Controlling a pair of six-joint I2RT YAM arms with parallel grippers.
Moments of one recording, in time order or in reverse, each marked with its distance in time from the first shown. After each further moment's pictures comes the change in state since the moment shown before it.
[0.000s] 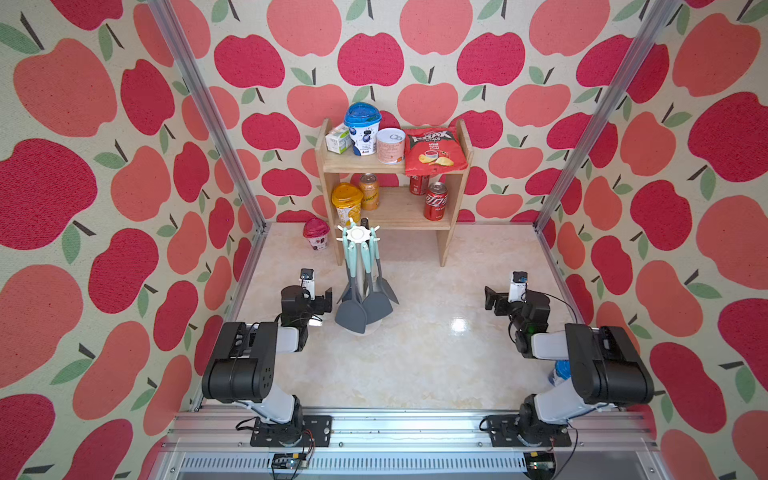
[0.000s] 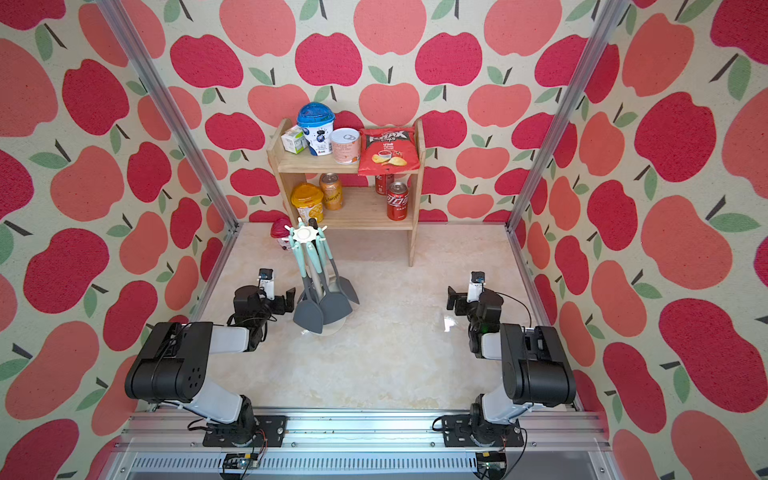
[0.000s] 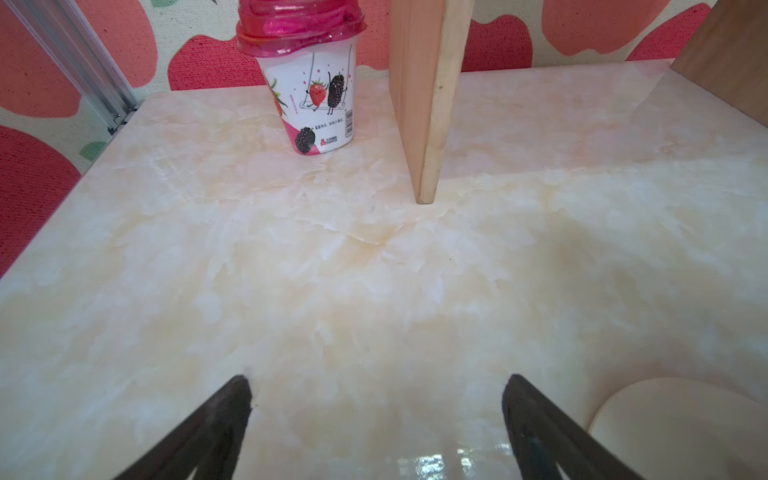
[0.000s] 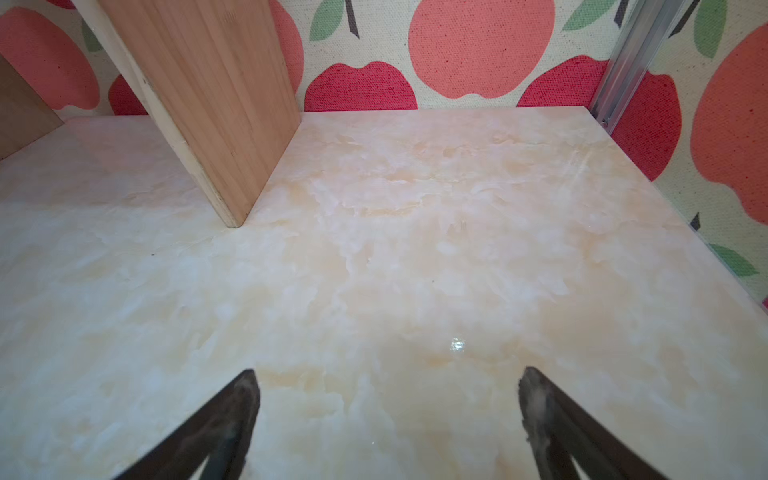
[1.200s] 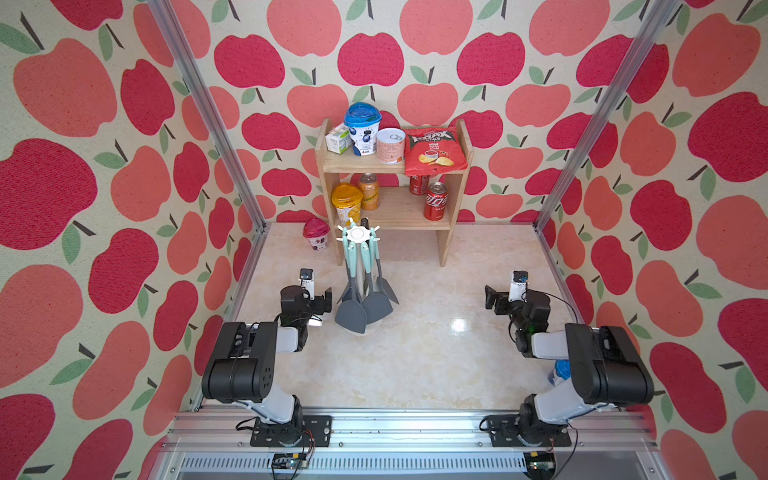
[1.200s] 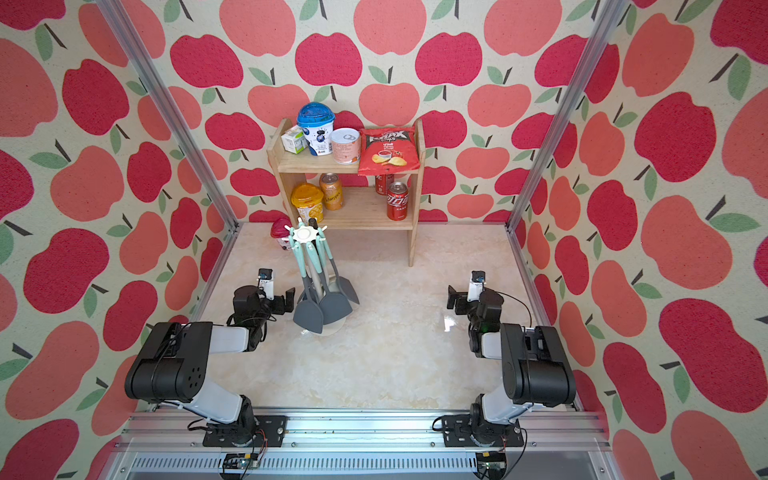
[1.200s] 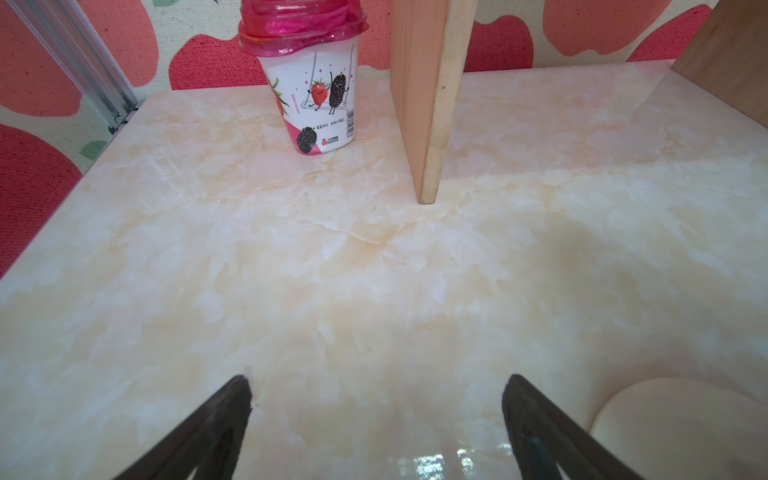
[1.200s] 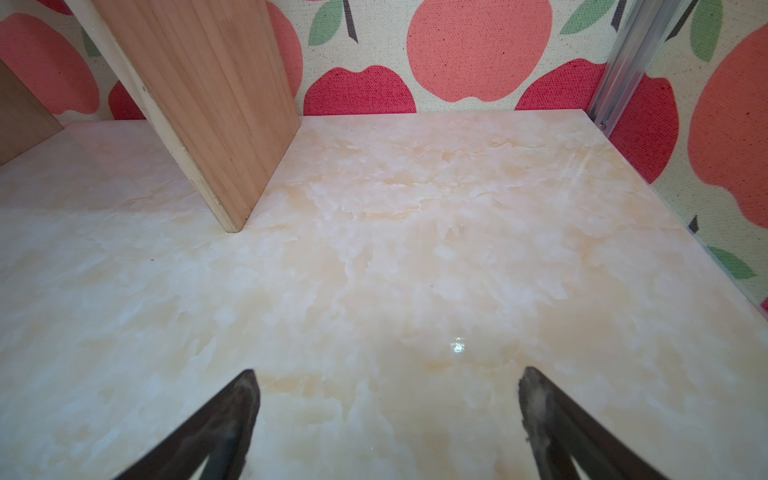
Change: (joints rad) left arm 0.006 0.000 0.000 -0.001 0.009 0.000; right arm -0.002 0.000 0.007 -0.001 0.000 0.004
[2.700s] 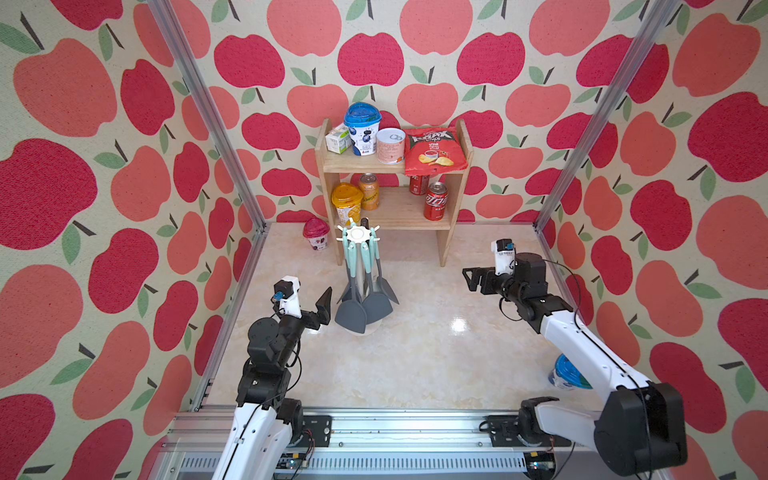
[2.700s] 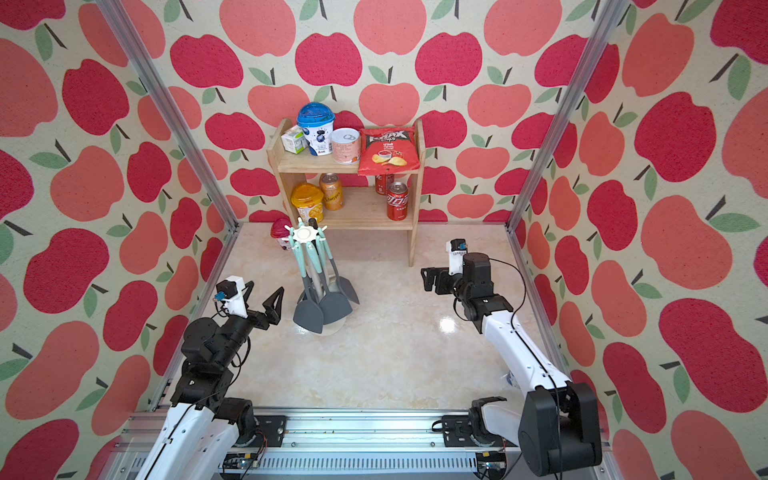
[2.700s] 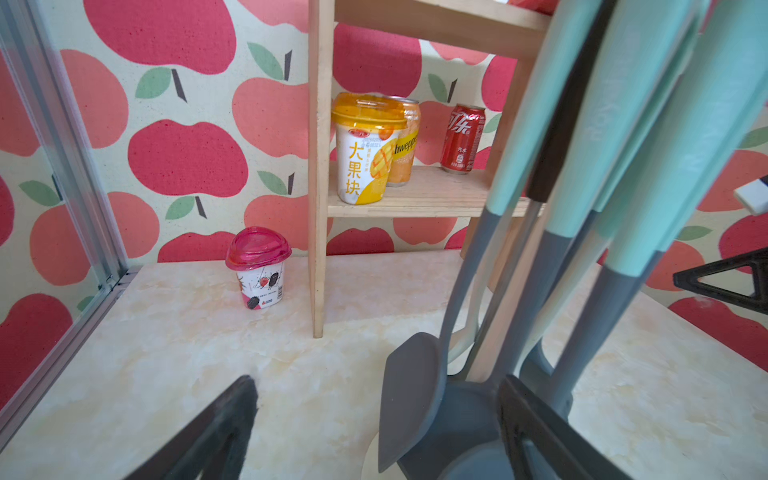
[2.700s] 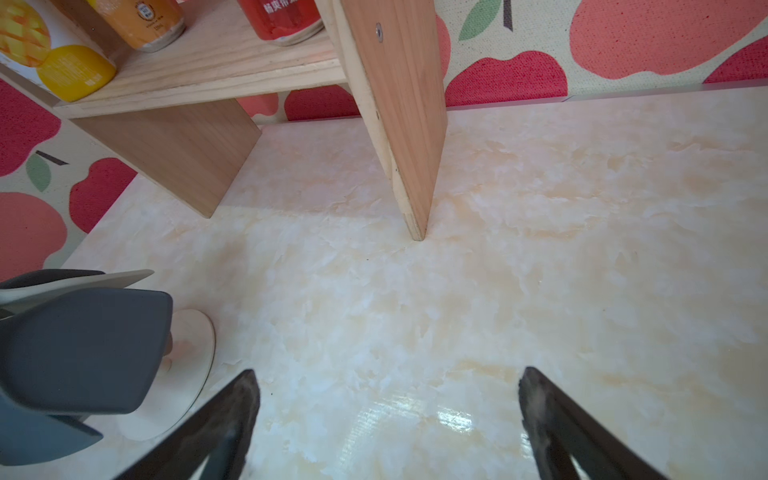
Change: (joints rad) left arm -0.127 -1.139 -0.037 -0.655 0.092 -0.190; right arm 0.245 -0.360 0.472 -1.014 -0.087 0.194
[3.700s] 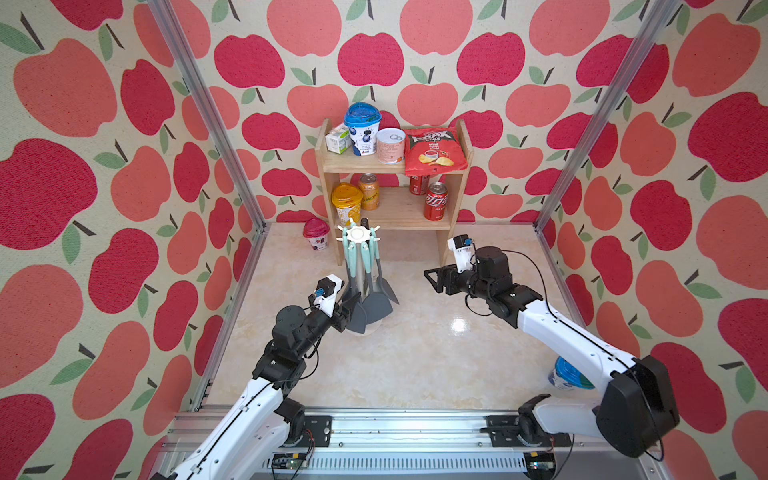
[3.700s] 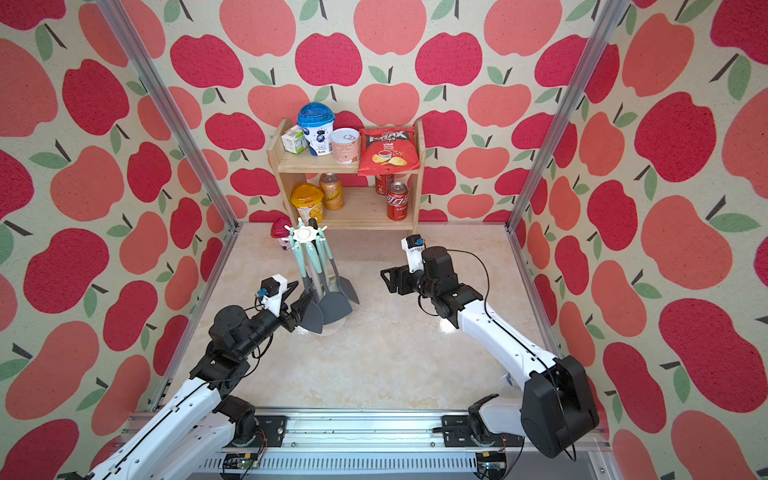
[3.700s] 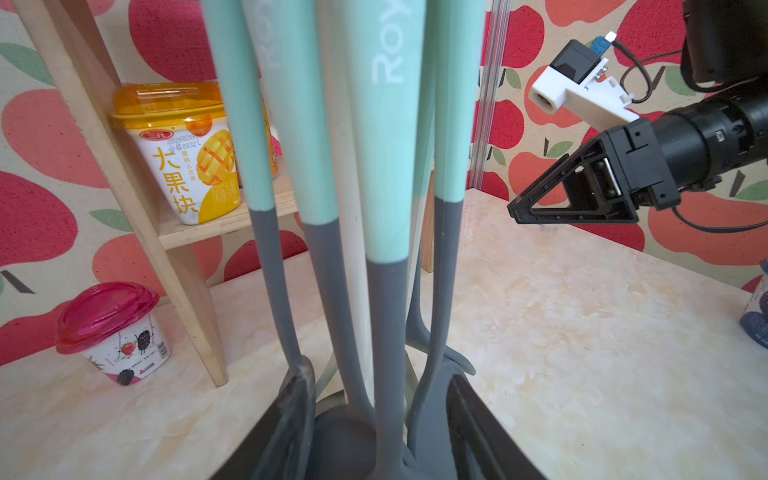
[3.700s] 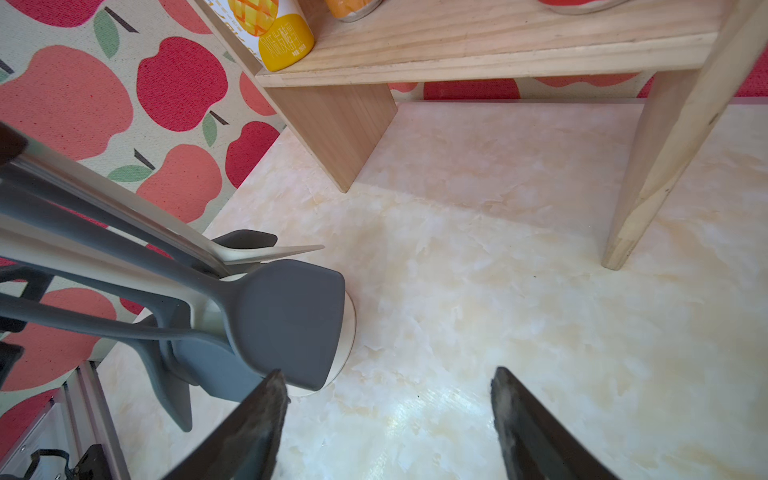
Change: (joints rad) left arm -0.257 0.288 0.042 0.179 0.043 0.175; right arm 0.301 0.127 0.148 0.035 -0.035 0.114
